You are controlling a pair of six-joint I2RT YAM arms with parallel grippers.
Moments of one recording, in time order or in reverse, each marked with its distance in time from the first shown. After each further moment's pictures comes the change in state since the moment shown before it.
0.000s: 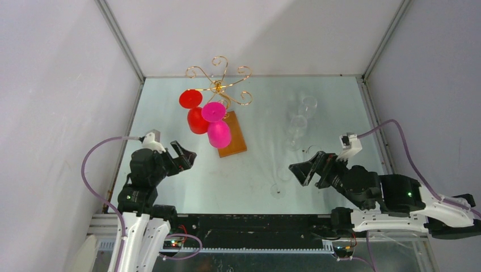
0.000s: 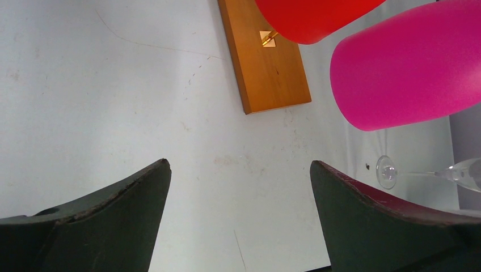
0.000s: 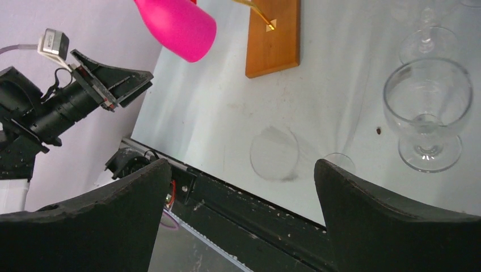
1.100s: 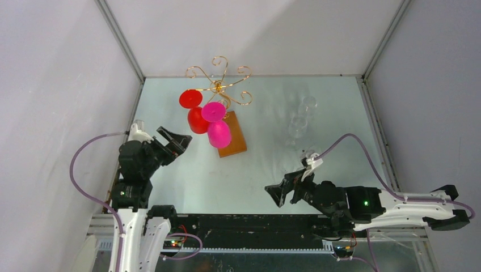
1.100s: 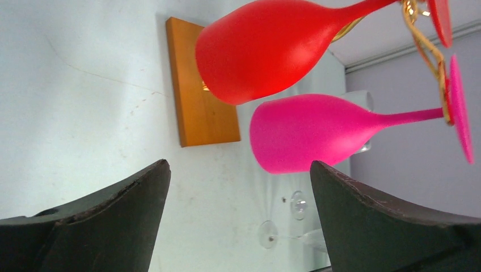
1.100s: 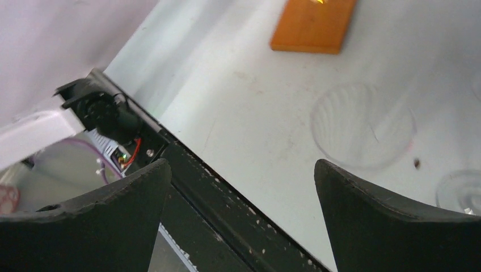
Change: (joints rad) left arm 0.095 0.087 0.142 0.077 0.105 -0.277; right arm 0.100 0.027 -0.366 0.511 -0.092 -0.354
